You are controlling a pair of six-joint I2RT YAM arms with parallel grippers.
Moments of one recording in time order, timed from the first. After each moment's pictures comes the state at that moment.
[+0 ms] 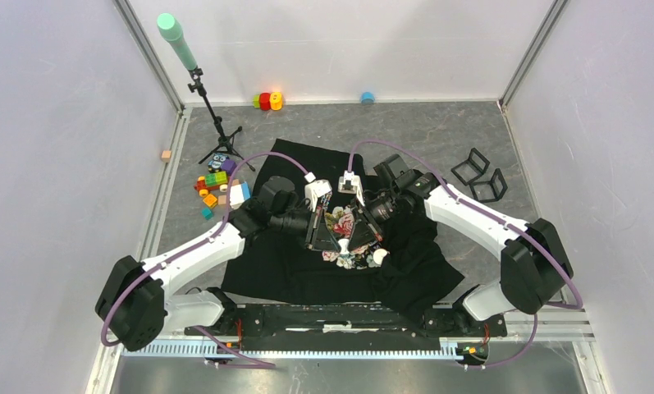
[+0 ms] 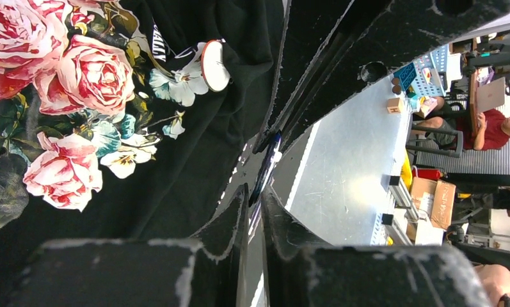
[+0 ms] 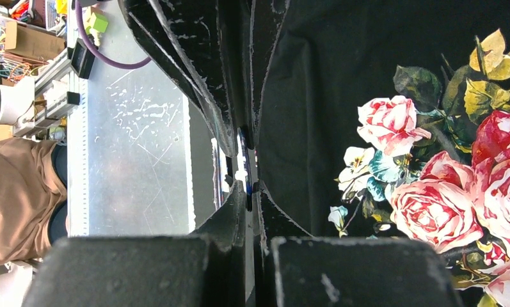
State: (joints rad) left arm -0.69 1.19 0.71 -0.13 0.76 -0.47; right arm 0.64 1.48 1.04 -0.61 -1.00 -0.23
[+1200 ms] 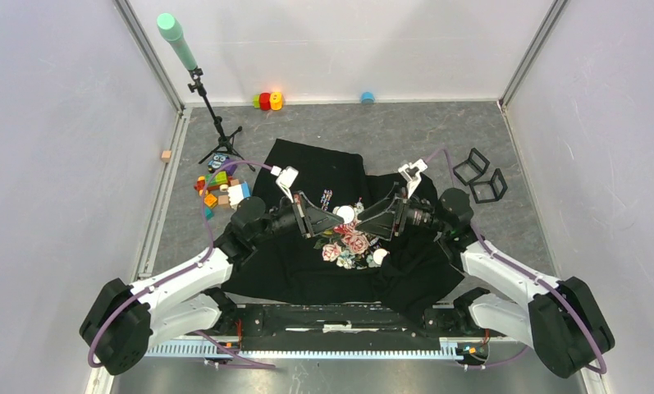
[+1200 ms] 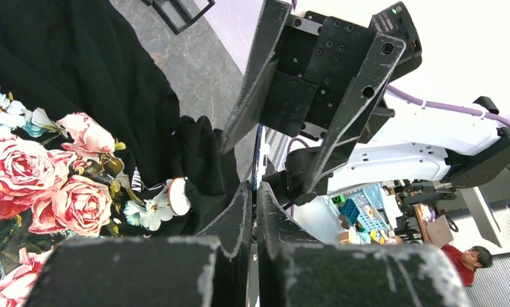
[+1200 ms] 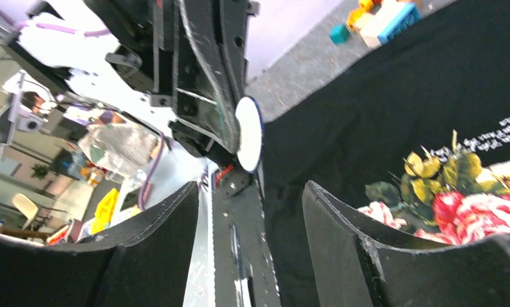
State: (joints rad) left arm -0.70 1.01 0.45 0.56 0.47 -0.89; right arm 0.47 1.08 0.43 0.65 -0.90 0.69
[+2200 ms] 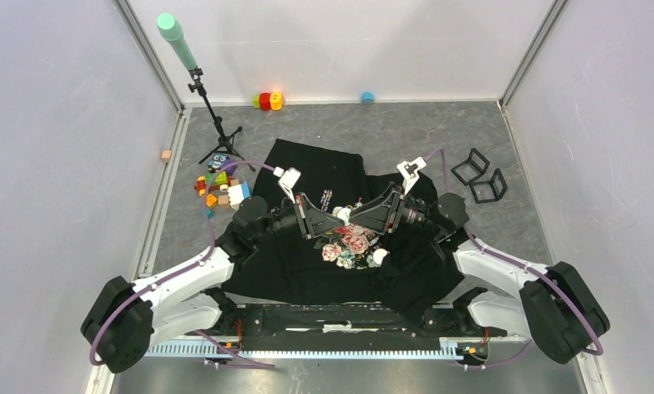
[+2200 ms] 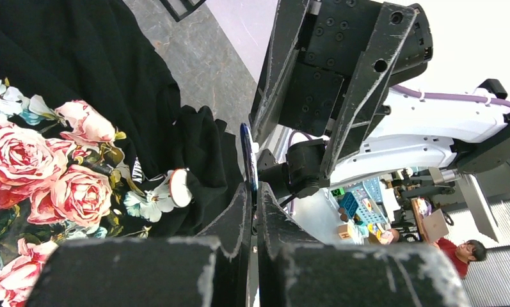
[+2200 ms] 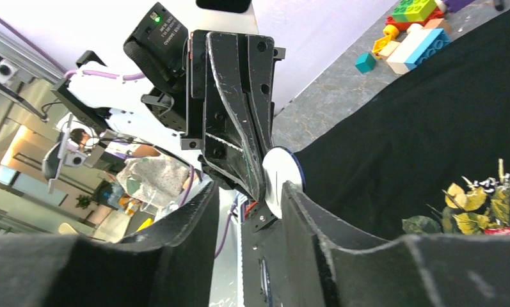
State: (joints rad) left arm -0.70 1.03 0.45 0.56 0.51 -0.90; right arm 0.53 1.17 0.39 1.00 -0.78 0.95
